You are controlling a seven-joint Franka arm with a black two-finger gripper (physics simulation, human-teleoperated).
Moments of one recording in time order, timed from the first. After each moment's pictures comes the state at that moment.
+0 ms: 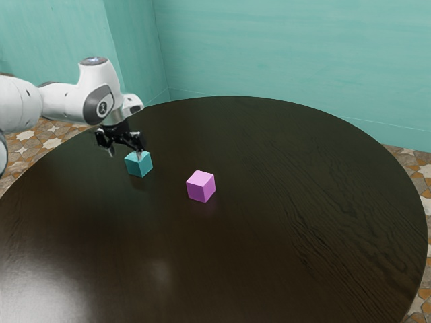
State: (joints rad) arm 0.38 0.55 -0.16 -1.53 0.14 2.20 -0.06
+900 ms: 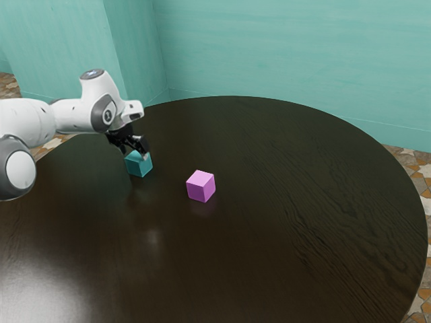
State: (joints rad) arm 0.45 0.86 -0.21 -1.18 0.10 2.25 0.29
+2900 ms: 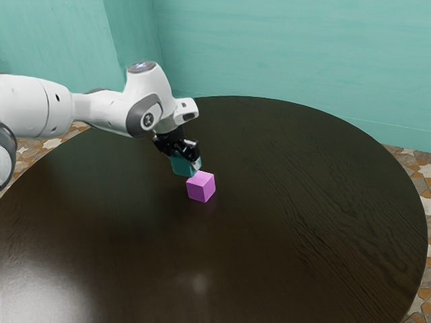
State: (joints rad) arm 0.18 0.48 -0.22 -1.66 0.09 2.35 -0.06
